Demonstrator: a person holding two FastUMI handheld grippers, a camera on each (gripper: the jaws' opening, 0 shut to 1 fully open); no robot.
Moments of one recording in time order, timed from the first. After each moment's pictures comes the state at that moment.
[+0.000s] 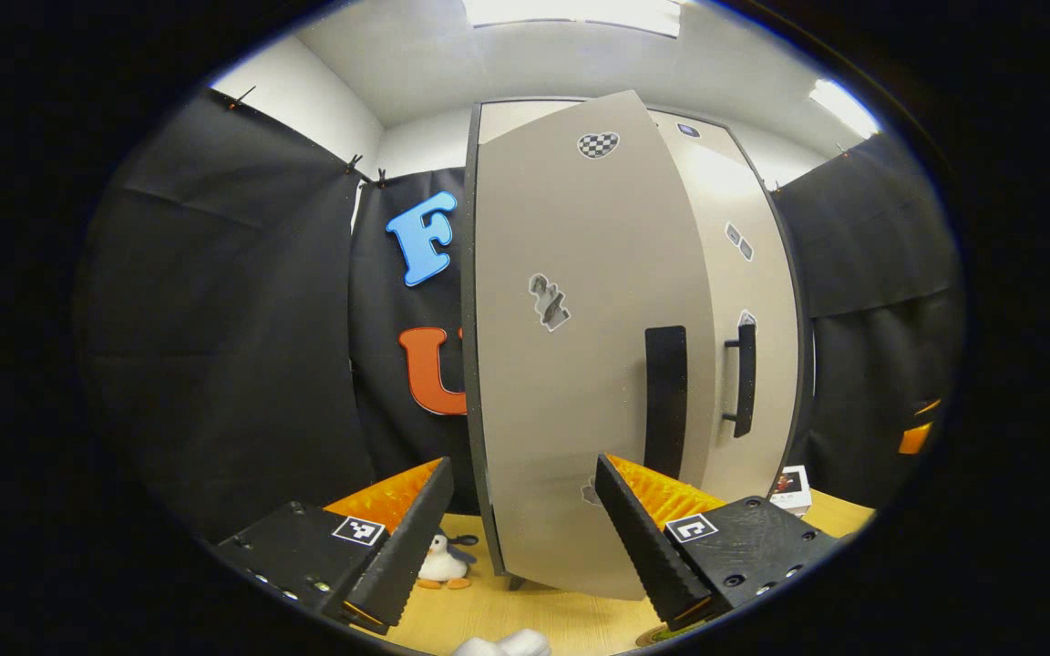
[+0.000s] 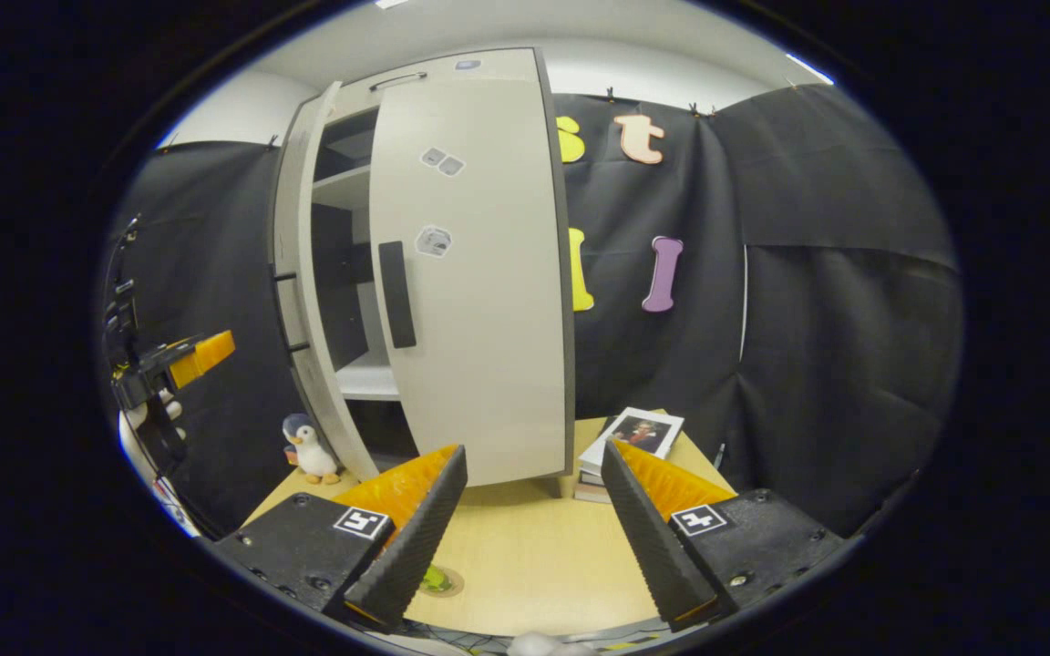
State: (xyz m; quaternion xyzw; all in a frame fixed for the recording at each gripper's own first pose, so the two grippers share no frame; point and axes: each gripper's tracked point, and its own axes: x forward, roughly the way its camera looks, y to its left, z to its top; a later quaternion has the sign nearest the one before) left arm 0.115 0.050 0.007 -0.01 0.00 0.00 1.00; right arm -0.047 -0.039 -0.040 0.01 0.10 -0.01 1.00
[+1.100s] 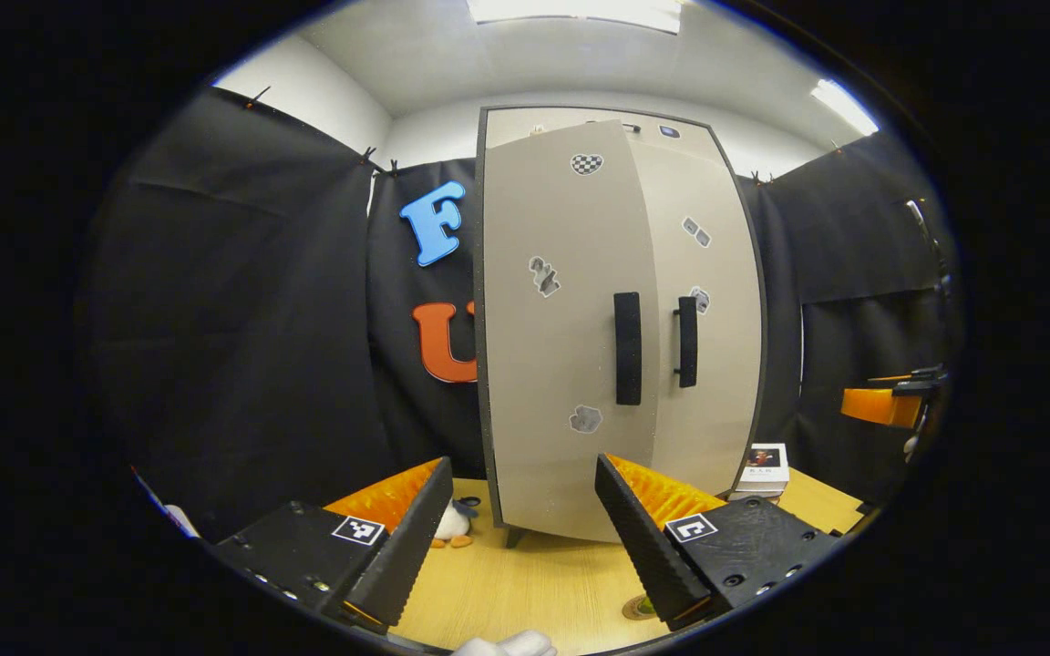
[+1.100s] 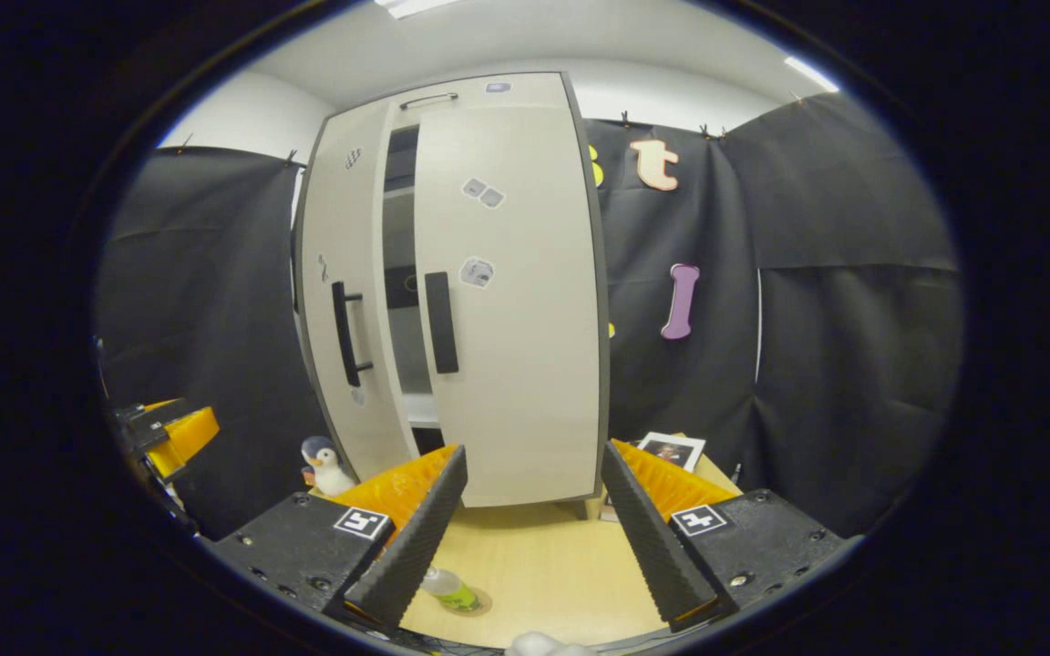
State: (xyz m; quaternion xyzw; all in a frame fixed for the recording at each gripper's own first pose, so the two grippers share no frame) left arm 0.016 0.036 -0.026 -0.01 0.03 0.01 1.00; right arm -0.058 0.000 -0.031 0.01 0.05 0.00 1.00
